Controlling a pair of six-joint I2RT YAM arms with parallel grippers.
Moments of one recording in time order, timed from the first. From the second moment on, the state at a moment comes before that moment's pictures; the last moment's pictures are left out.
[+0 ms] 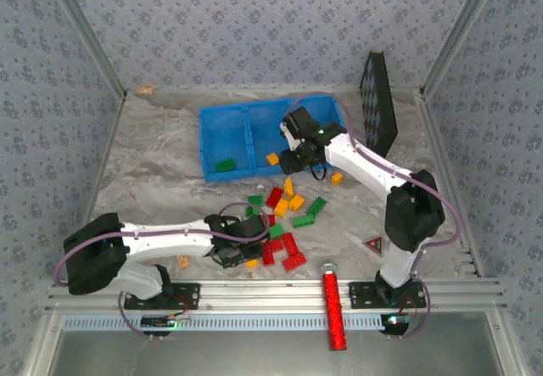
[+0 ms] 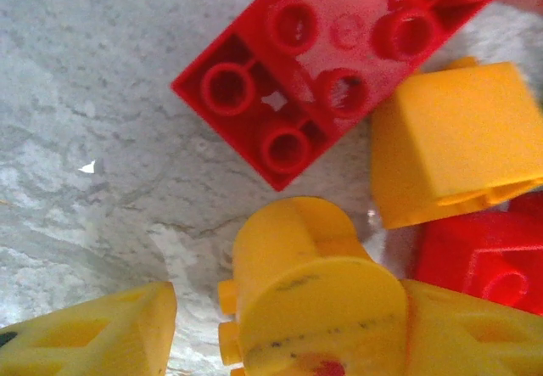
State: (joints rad) left arm -1.20 1.38 0.70 -0.66 -0.08 -1.46; right arm 0.62 1.74 1.46 -0.84 0.00 0.18
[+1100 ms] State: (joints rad) left arm -0.84 1.35 1.06 -0.83 -0.04 -1.13; right arm 1.15 1.15 0.82 -0.87 0.02 0.69
